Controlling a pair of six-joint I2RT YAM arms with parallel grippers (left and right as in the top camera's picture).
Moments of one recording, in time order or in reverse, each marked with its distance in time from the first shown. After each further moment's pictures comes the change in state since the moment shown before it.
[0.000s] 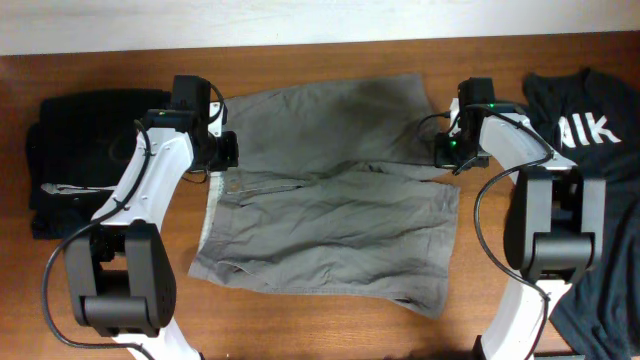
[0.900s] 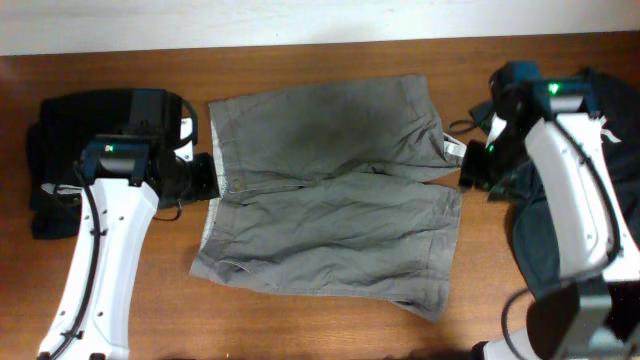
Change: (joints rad) left arm 0.000 -0.404 -0.005 -0.420 -0.030 -0.118; right arm 0.052 -0.424 0.167 -0.835 -0.041 0.296
